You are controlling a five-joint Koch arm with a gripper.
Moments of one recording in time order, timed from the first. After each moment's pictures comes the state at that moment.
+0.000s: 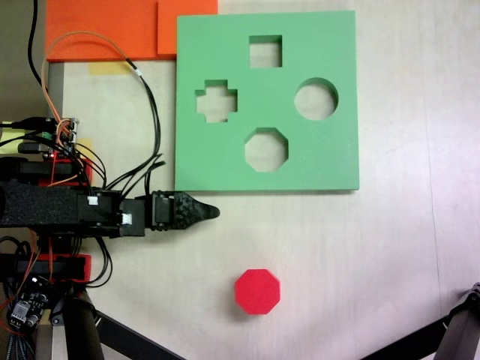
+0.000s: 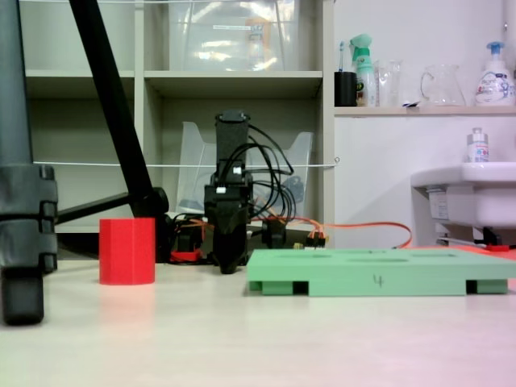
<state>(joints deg) -3.4 129.0 175.5 -2.3 1.0</state>
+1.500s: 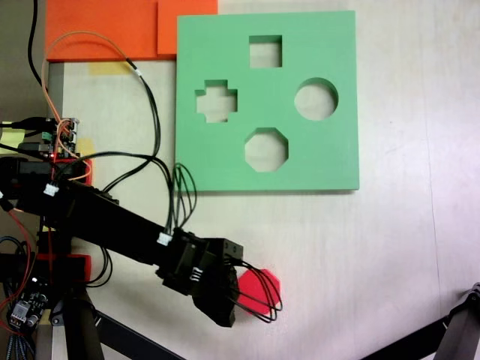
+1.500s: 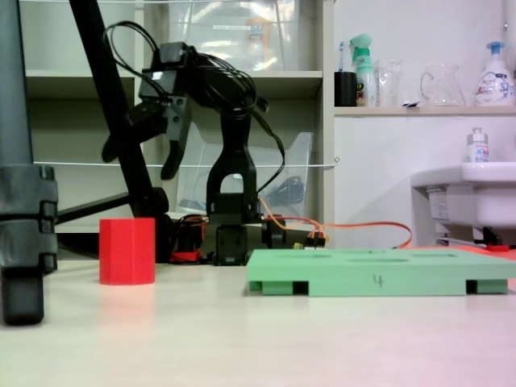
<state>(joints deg) 22.2 89.6 77.3 85.3 68.9</state>
